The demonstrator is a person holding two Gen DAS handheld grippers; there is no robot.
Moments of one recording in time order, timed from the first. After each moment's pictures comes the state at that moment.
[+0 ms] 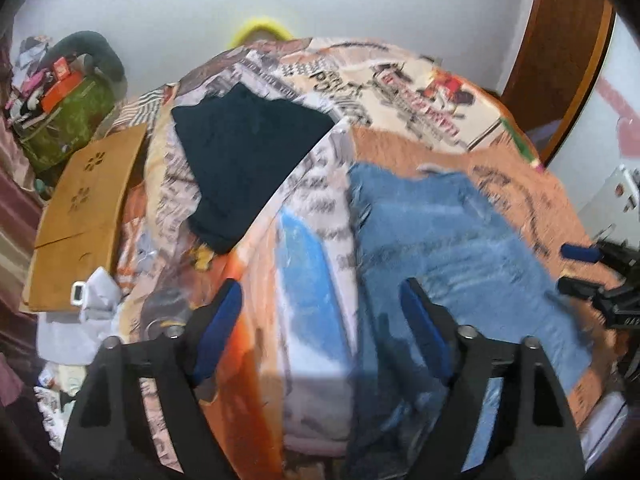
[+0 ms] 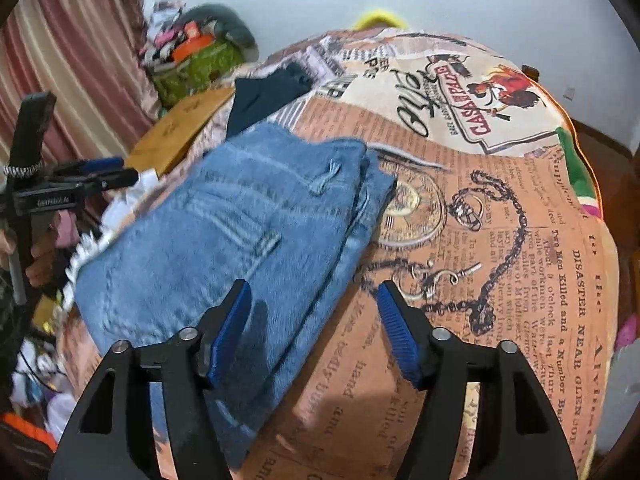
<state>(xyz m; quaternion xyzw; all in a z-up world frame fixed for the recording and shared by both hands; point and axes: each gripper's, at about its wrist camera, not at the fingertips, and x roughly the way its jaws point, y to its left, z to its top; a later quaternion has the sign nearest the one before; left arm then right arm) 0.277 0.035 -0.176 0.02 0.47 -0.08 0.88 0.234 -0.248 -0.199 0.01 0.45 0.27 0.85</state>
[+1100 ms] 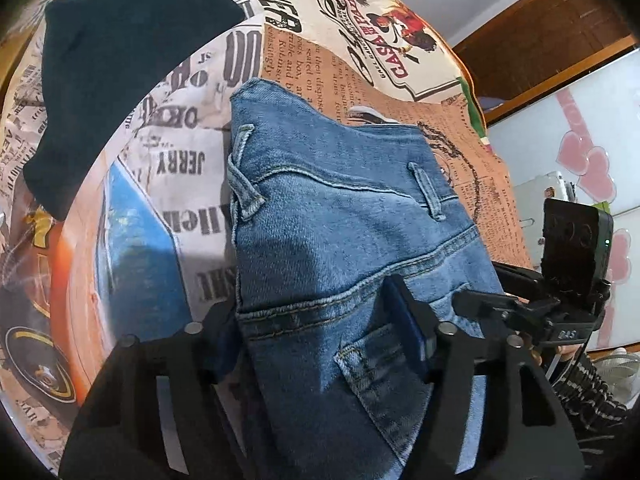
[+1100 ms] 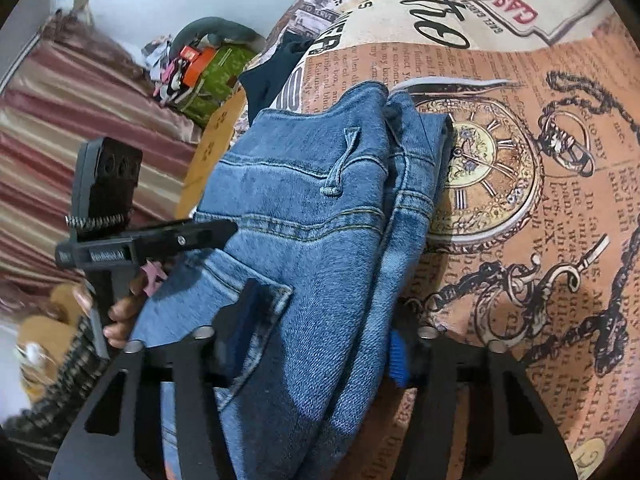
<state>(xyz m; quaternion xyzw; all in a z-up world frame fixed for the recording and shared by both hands) 0.364 0.001 -0.260 -0.12 0.61 -0.22 0.75 0.300 -0.243 -0.259 0.20 0.54 0.35 0.74</state>
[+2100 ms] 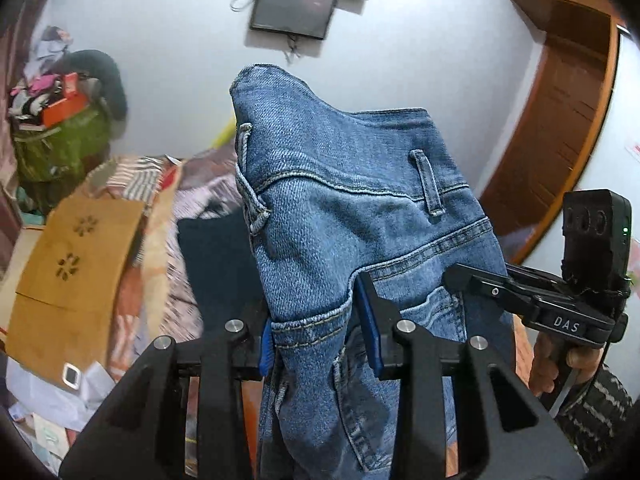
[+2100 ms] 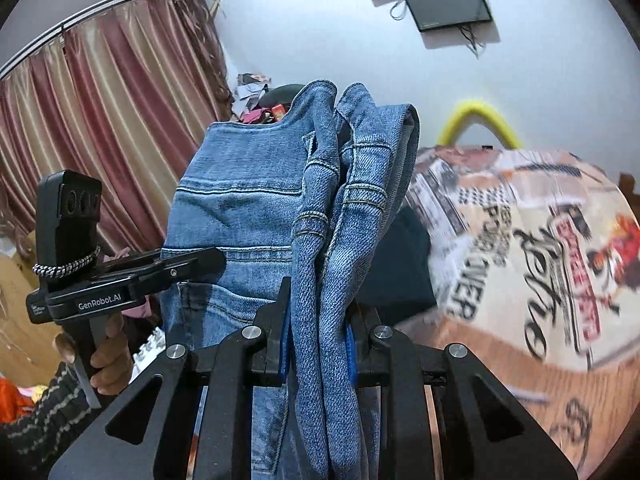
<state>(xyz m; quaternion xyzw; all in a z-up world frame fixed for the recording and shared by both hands) 0.361 0.113 -0.068 -0.08 0.34 -0.10 0.93 0.362 -0.119 -0.076 0.06 0.32 0.42 0.85</state>
